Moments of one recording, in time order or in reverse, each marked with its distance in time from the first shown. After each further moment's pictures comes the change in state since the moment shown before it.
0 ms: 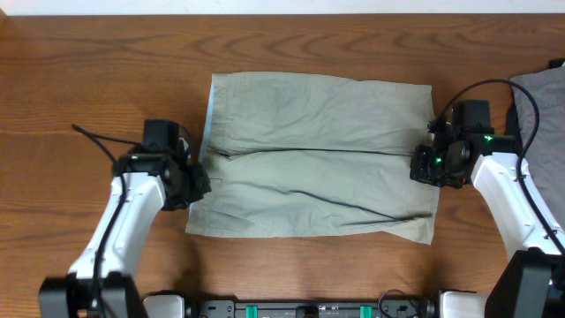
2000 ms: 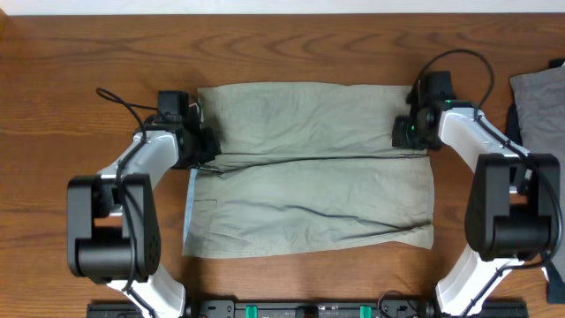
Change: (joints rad) left arm 0.000 0.403 0.182 0.383 0.100 0.060; right arm 0.079 0.471 0.252 0.281 0.168 -0.030
